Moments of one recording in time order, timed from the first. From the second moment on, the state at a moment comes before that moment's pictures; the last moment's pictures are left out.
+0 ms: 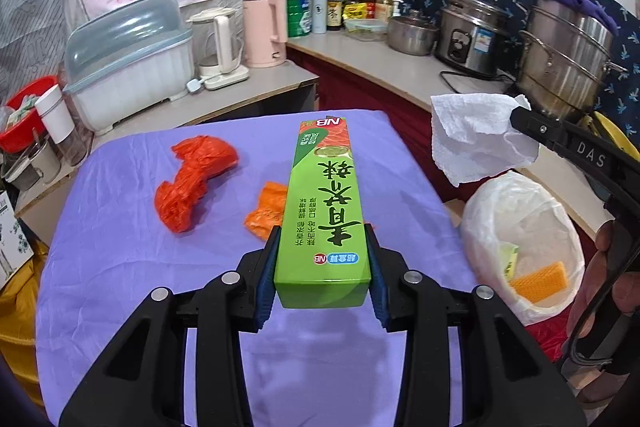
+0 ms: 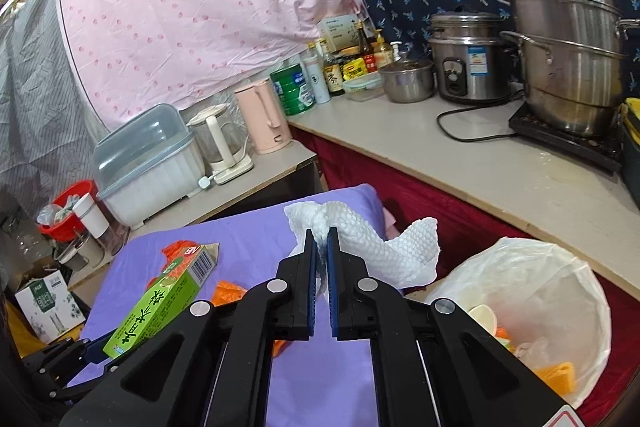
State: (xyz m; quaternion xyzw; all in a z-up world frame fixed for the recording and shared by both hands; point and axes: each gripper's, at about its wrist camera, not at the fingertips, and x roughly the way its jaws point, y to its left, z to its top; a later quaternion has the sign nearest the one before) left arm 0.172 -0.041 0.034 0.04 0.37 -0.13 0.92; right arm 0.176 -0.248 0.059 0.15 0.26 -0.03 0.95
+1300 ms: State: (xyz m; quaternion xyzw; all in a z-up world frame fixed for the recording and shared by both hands) left arm 0.119 -0.254 -0.007 0.12 0.40 -0.29 0.86; right arm 0.070 -0.419 -0.023 0.22 0.30 -0.15 0.92
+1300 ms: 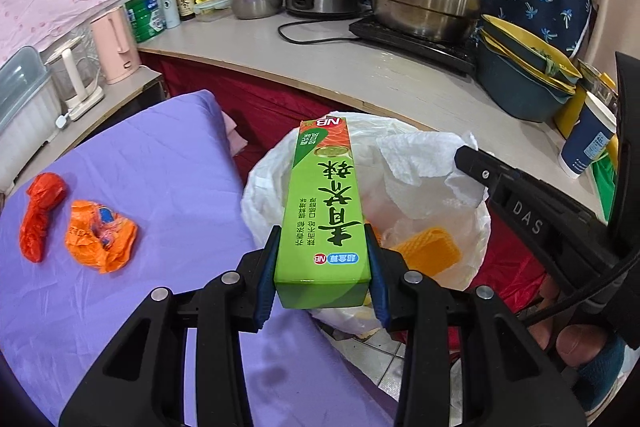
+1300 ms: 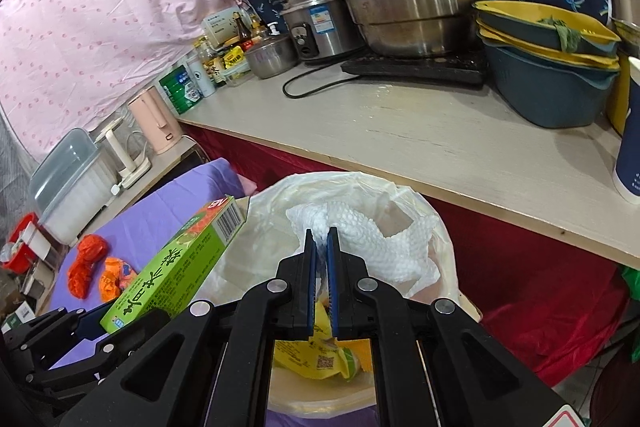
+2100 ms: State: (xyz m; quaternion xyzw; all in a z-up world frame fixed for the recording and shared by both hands) left arm 0.148 -0.224 -0.007 0.08 0.39 -0.24 0.89; right arm 0.075 -0.404 -0.002 0.21 0.27 -0.16 0.93
